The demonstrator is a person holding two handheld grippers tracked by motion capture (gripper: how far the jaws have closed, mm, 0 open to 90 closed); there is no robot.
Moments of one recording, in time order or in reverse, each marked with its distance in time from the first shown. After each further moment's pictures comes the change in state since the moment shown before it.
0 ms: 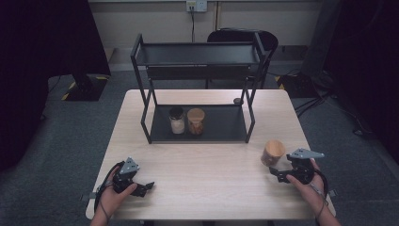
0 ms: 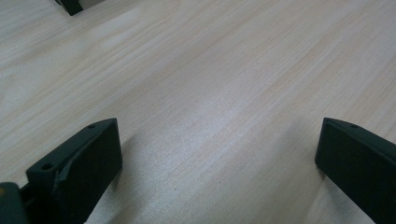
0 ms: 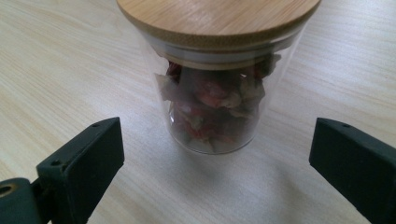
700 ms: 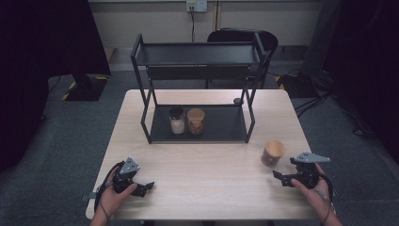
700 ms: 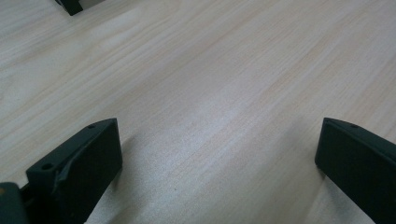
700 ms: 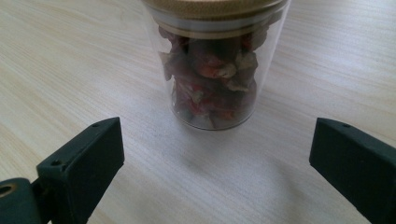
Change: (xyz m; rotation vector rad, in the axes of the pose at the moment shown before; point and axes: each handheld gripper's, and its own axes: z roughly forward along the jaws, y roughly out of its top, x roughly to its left) left arm 0.000 0.000 0.000 0.001 0.000 0.001; right arm -0.001 -0.011 -0.013 -0.004 0.011 0.015
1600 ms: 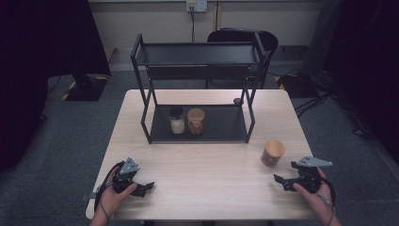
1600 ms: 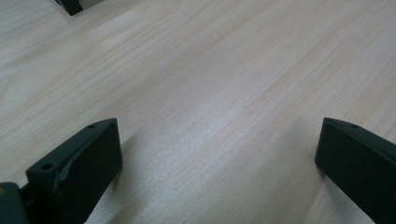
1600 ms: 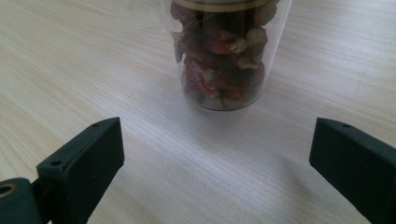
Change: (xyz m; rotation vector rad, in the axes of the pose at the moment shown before) left arm 0.000 0.000 0.000 0.000 0.000 0.000; right arm 0.004 -0.010 -0.008 0.004 0.014 0.009
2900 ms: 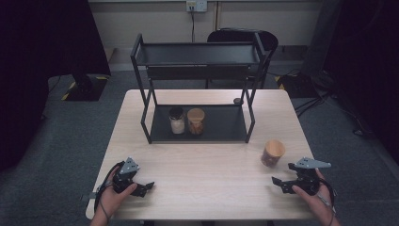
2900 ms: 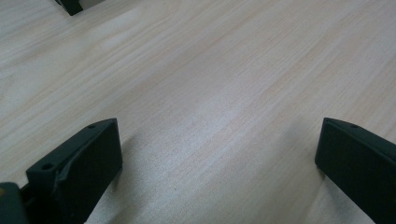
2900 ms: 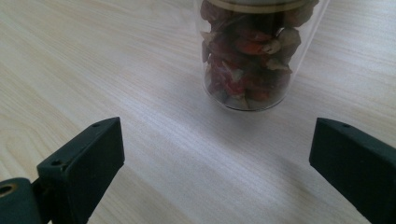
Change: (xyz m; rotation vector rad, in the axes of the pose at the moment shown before) left arm 0.000 0.000 0.000 0.000 0.000 0.000; right arm 0.008 0.000 -0.001 -0.001 0.047 -0.009
